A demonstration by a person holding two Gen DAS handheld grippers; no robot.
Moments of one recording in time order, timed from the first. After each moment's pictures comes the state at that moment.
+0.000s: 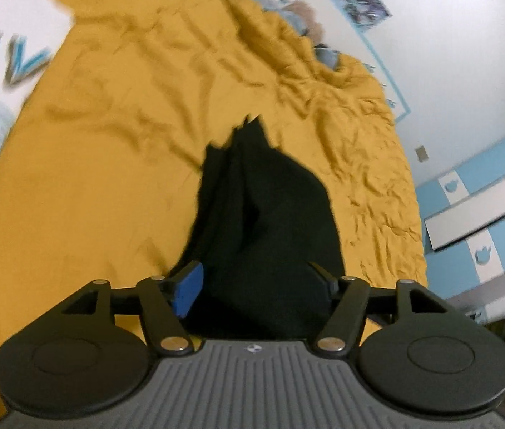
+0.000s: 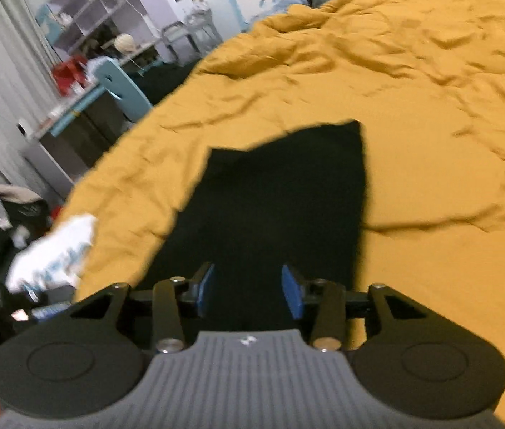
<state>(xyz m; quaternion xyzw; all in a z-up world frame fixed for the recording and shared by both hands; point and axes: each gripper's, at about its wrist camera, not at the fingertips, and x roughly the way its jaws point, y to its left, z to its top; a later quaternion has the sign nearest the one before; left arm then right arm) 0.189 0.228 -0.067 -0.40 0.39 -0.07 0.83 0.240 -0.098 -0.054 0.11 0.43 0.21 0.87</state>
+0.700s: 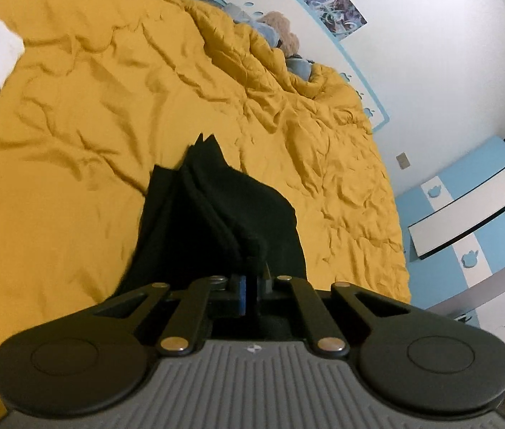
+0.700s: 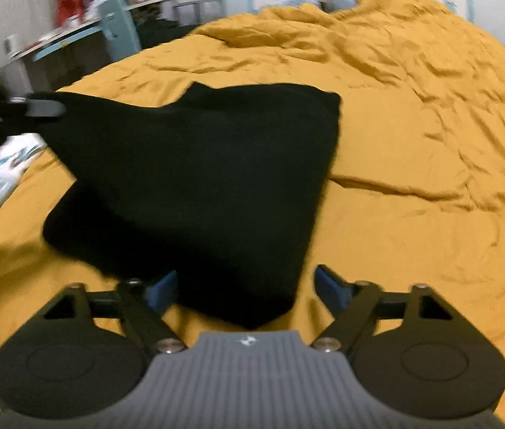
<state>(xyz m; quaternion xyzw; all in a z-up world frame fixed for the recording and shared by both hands) 0.216 0.199 -0.033 -0.38 0.35 -0.09 0.85 0.195 -0.082 -0.101 -0.02 0.42 0.16 0.89</state>
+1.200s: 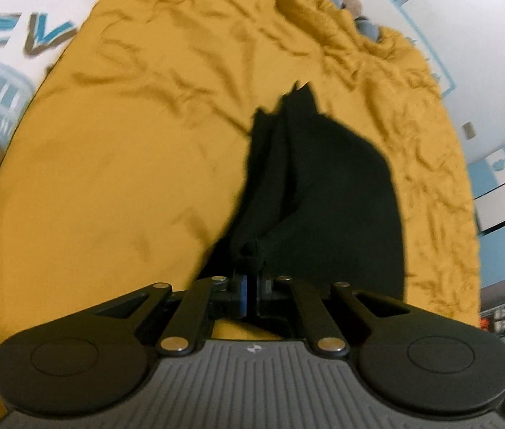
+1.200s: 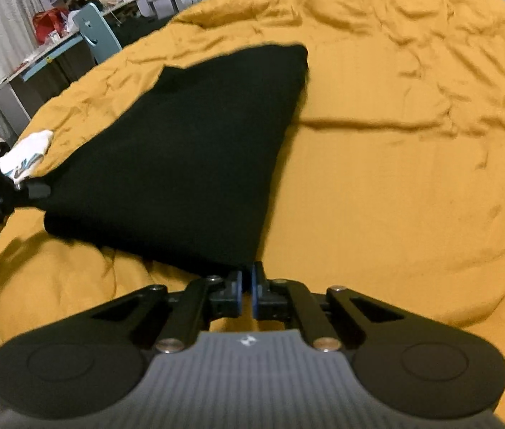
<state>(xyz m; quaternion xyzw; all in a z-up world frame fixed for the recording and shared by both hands) 0.194 0.216 -0.096 -0.34 0.45 -0.01 0.83 0.174 -0.122 -0.119 0.04 0.47 0.18 0.87</state>
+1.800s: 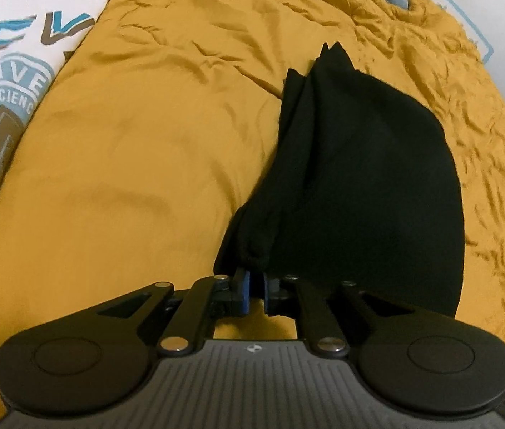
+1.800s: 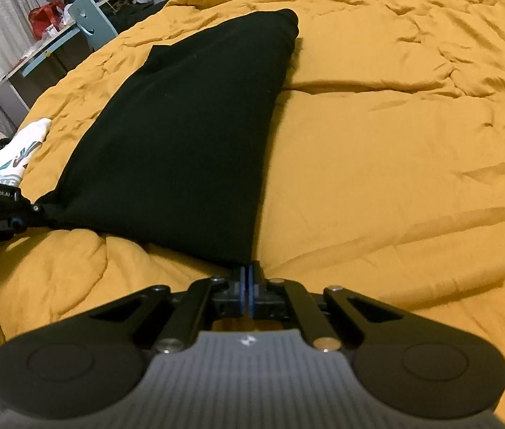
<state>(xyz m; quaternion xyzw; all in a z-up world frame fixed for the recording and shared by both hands) 0.187 0.182 -0.101 -0.25 0.50 0.05 0.83 0.178 -0.137 -0.139 0.06 0.49 0.19 0.85</state>
